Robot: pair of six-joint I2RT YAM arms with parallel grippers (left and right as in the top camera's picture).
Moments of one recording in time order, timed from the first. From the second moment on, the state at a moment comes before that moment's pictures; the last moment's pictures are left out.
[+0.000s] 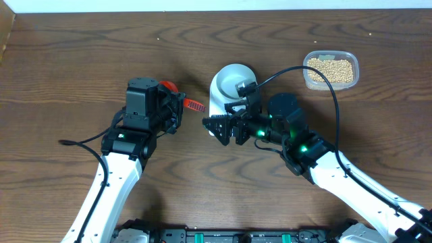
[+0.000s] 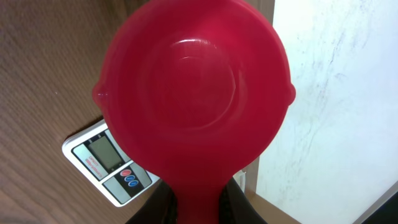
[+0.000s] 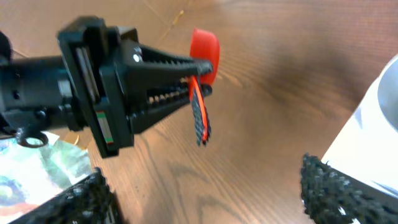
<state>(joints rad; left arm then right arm) -0.20 1.21 0.87 -0.38 0.19 -1.56 0.64 1.38 0.79 0.23 -0.48 0.53</state>
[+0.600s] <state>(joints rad) -0.20 1.21 0.87 -0.38 0.20 -1.58 0.72 1.39 0.79 0.30 -0.41 0.48</state>
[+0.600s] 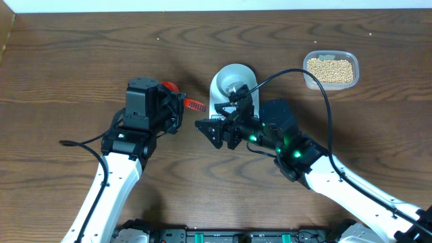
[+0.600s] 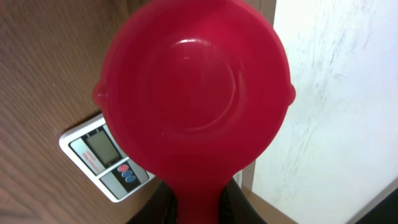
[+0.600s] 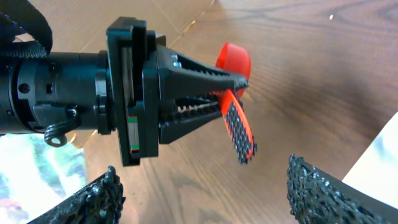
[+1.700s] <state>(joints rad) -0.19 1.22 0.87 -0.38 0.21 -1.59 0.72 1.64 0.93 0.41 -0.42 0.41</state>
